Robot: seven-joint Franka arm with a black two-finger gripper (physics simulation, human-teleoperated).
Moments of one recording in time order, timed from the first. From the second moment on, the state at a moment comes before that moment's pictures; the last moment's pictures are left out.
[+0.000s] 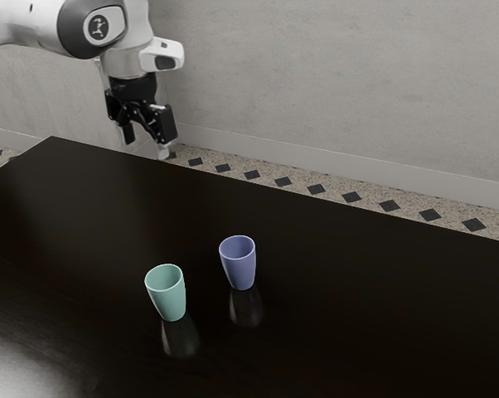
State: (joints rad) arm -0.20 0.00 0.14 -1.62 0.07 1.61 0.10
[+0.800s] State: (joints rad) arm -0.31 0.06 0.14 -1.64 0.05 1.69 0.11
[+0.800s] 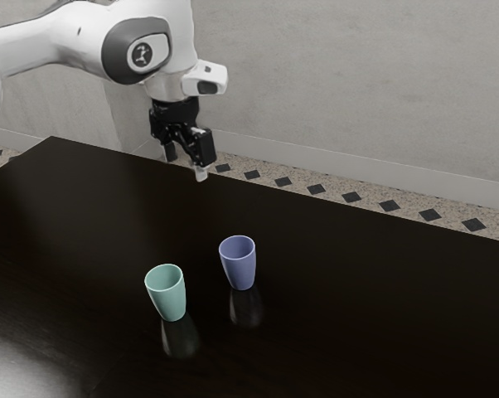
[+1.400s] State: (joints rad) arm -0.30 0.11 0.14 -1.69 -0.02 1.75 0.11
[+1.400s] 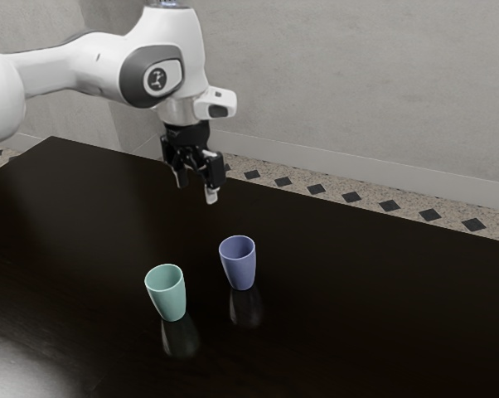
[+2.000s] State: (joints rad) arm -0.31 0.19 0.14 -1.74 -0.08 1.79 0.10
